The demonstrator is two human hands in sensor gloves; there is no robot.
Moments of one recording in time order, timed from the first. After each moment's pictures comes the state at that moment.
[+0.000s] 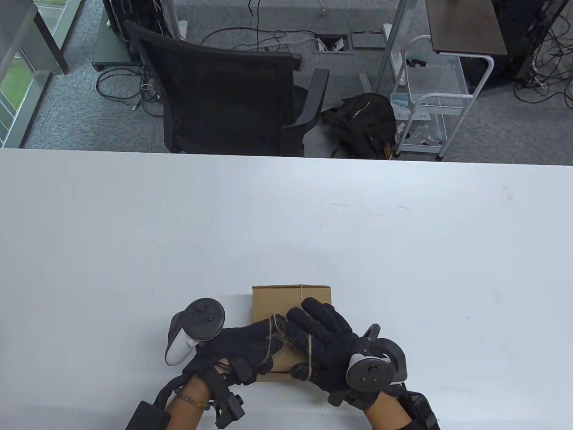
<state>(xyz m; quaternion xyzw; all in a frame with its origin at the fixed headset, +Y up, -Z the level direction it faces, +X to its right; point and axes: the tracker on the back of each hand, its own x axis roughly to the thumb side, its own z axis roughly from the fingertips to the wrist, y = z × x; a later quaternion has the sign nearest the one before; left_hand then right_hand) -0.136 -0.732 -0.166 -0.26 -0.17 0.50 0.81 0.109 -0.719 -0.152 0.43 -0.09 0.84 0.31</state>
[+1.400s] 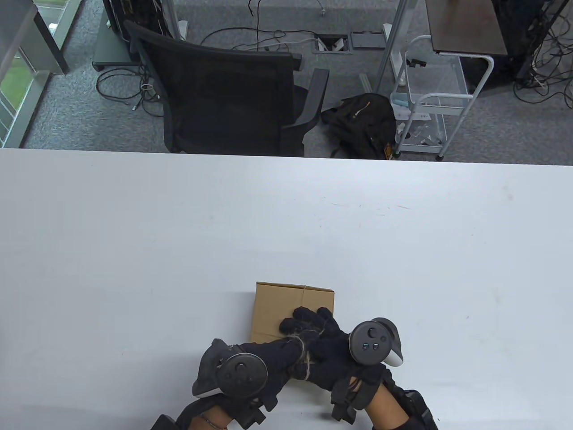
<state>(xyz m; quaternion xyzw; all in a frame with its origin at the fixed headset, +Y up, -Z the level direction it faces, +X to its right) -0.085 -0.693 -0.126 0.02 -0.33 0.29 0.90 0.108 -0.733 -0.168 0.37 0.13 0.80 0.46</state>
